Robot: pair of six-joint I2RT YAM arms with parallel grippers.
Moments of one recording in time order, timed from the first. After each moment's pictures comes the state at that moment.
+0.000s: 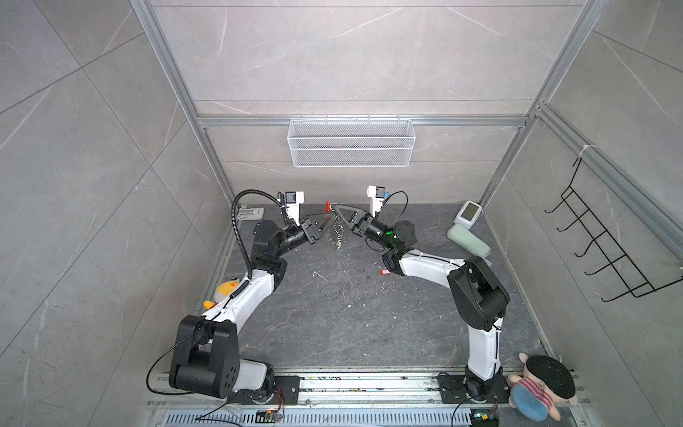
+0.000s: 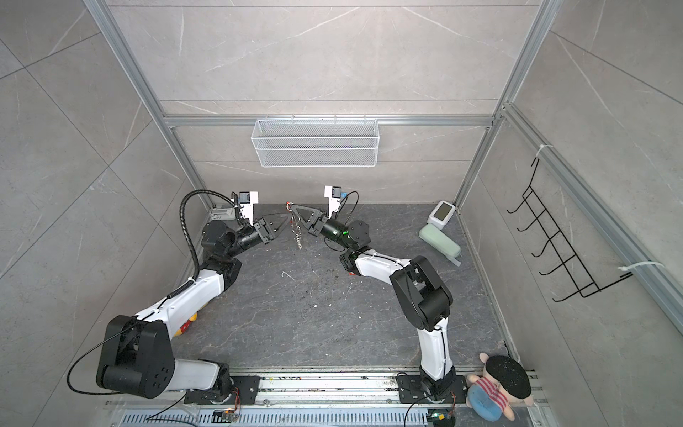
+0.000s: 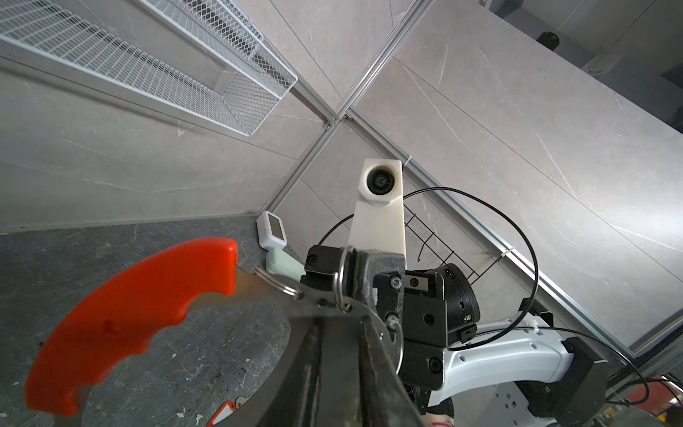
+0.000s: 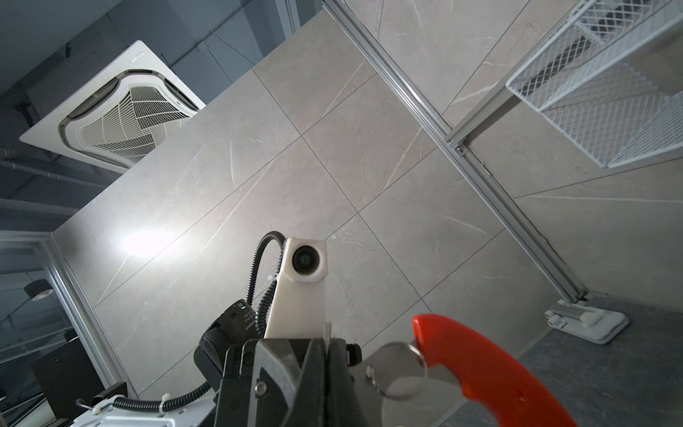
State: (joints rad) left arm -0.23 1.38 0.89 0.73 0.84 -0.83; right arm 0.62 2.00 1.34 1.28 -0.56 1.06
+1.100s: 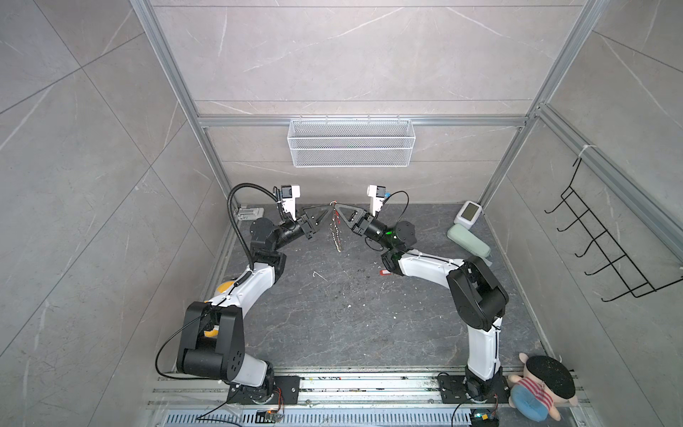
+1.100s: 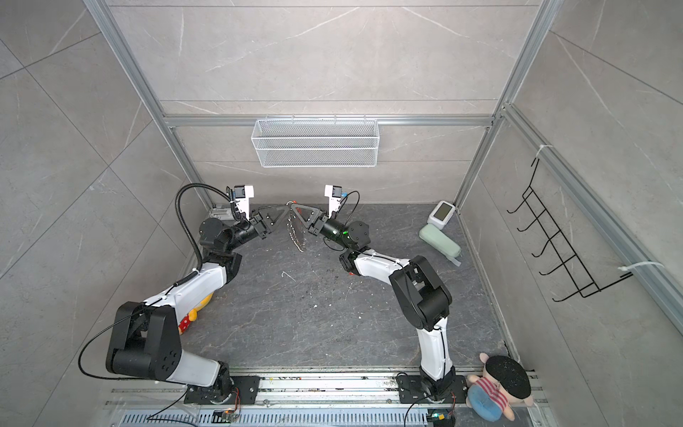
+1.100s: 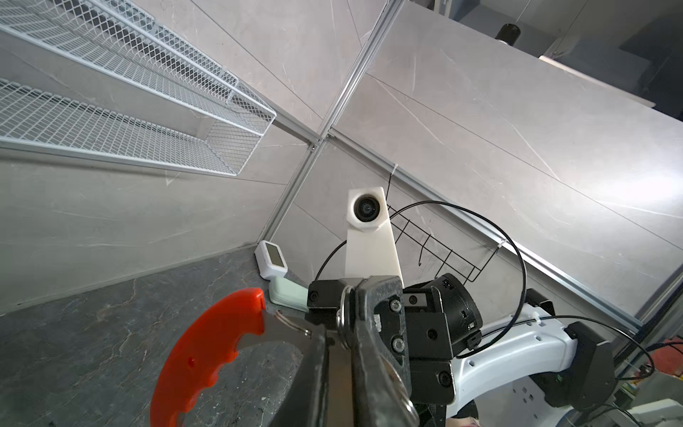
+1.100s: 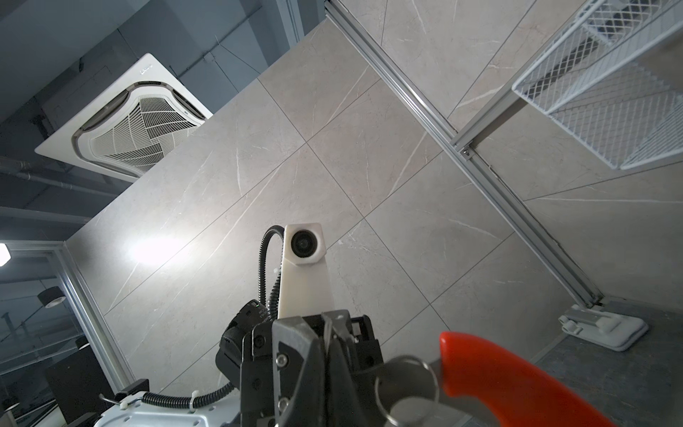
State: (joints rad) left arm -0.19 1.48 0.94 0.96 0.90 -0.86; right arm 0.63 2.01 1.34 1.29 -0.55 1.09
